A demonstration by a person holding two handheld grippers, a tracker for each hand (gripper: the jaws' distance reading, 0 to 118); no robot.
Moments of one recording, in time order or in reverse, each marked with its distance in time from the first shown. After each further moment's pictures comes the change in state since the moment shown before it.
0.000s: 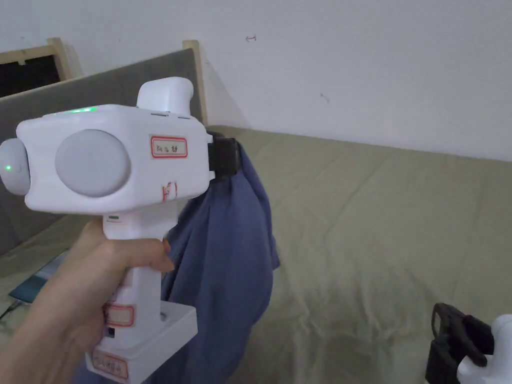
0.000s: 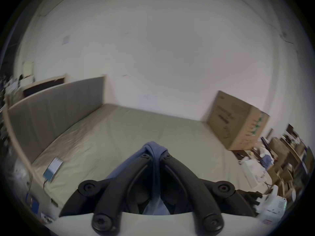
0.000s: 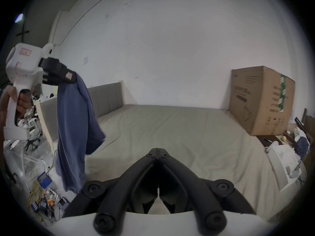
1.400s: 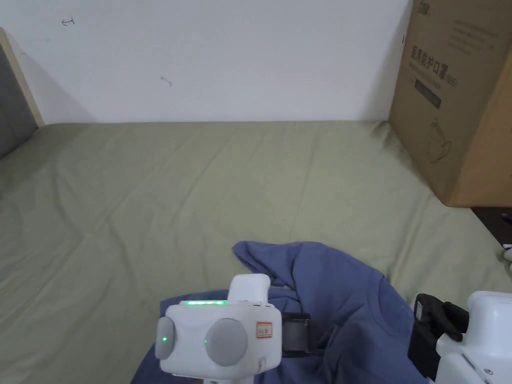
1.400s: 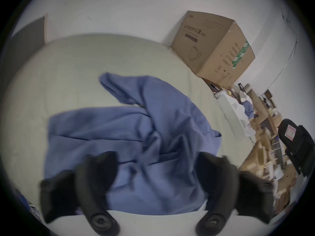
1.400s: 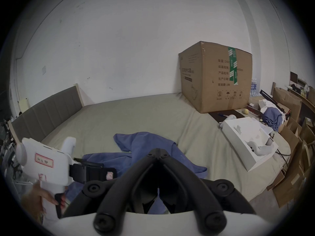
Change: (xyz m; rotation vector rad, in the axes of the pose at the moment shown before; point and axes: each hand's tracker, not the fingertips) left arm 0.187 -0.243 -0.160 -0.591 -0.225 -0.012; right arm 0.148 -0.036 0.051 -0.101 -0.298 -0.153
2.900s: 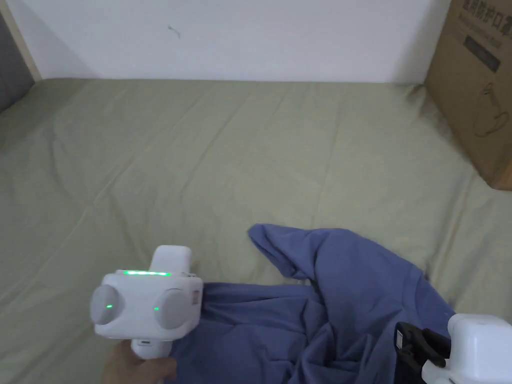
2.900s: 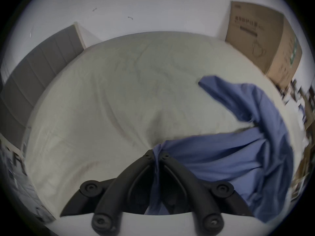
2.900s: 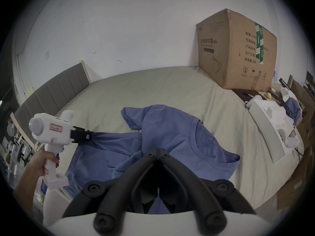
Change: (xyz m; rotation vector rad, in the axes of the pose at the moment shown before) left arm -0.141 0.047 -0.062 -0.008 0.409 0.044; right arm -0.016 -0.021 -0.087 -0.252 0.104 0.008
